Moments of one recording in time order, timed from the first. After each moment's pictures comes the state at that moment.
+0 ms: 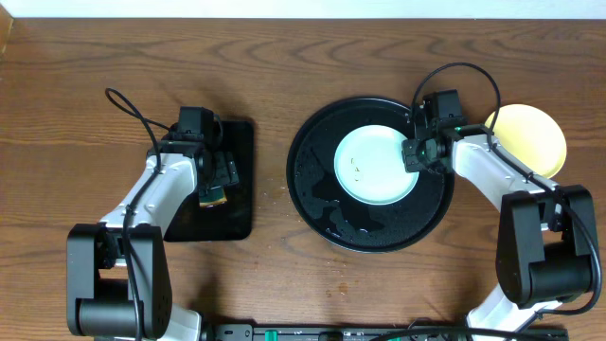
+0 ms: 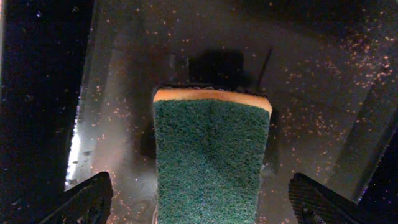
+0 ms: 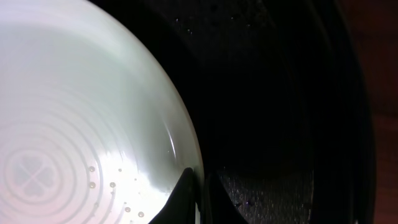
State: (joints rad) left arm -0.05 1.67 0.96 -0.63 -0.11 -0.33; right arm 0.16 1.85 1.09 -0.48 -0.03 0.03
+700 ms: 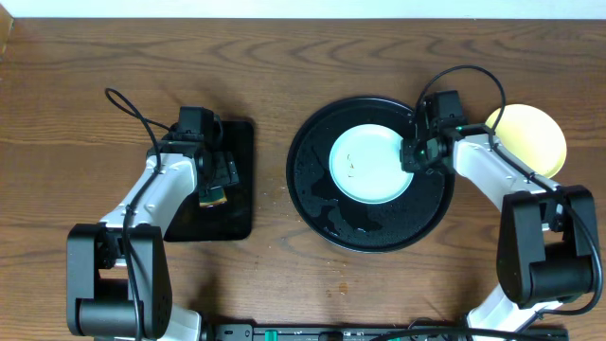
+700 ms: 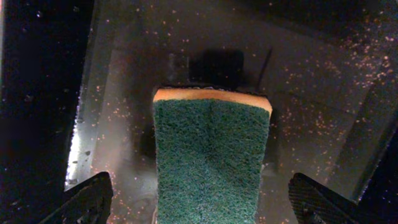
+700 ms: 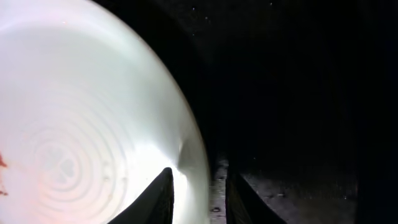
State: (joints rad) left arm -0.05 1.67 0.96 -0.63 -0.11 -0.33; right arm 0.15 1.84 1.09 -0.51 -0.12 0.15
